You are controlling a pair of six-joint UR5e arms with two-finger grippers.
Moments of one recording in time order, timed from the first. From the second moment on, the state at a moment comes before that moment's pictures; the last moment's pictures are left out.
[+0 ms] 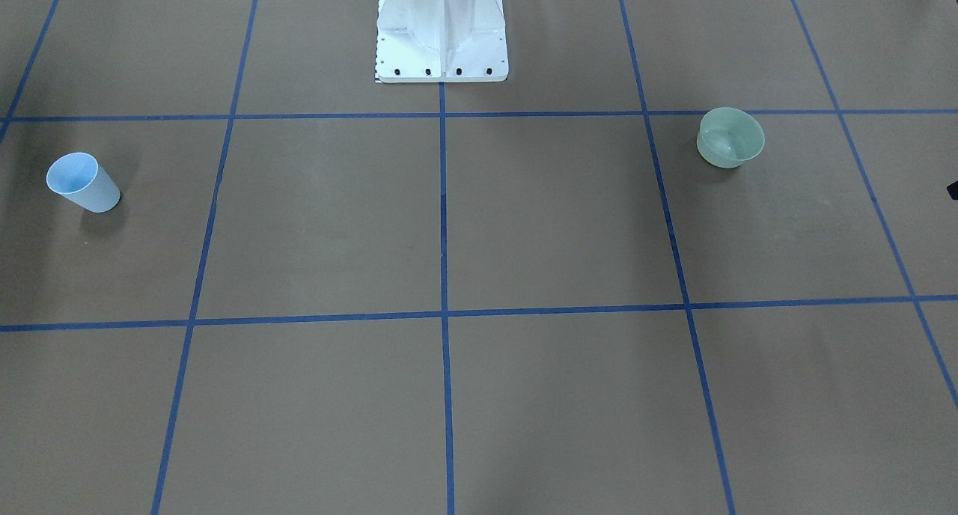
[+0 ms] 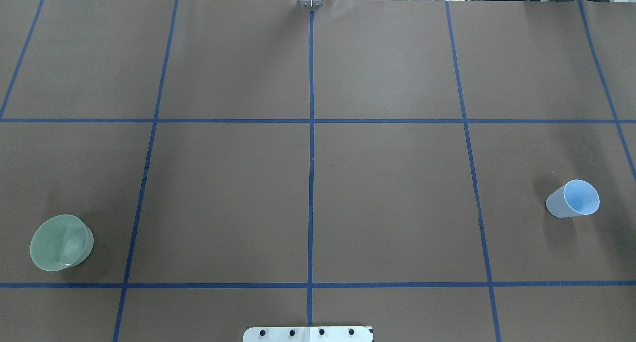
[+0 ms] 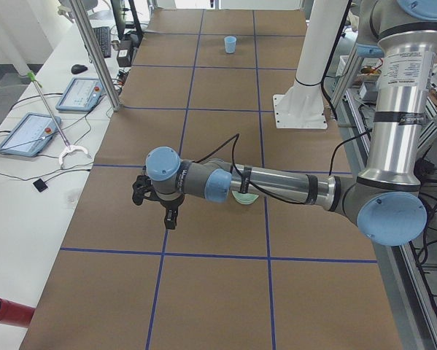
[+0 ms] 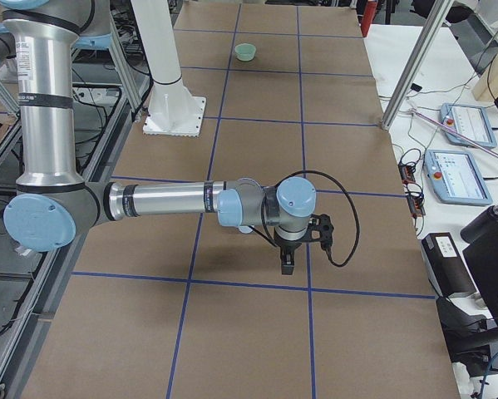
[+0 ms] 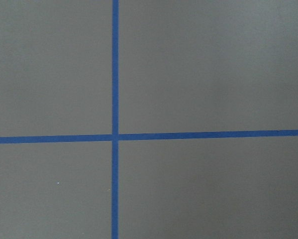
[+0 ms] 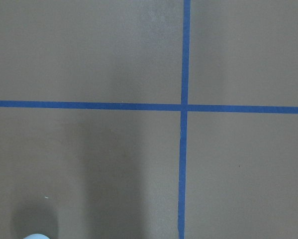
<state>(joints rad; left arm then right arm) -1.47 -1.62 -1.66 -1.68 -2.49 -0.24 1.53 -1.59 1.69 -1.57 2.38 0.07</state>
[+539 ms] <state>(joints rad) -1.26 -1.36 -1.75 -2.19 -2.47 -0.79 1.53 -1.58 1.70 -1.57 2.37 0.06</state>
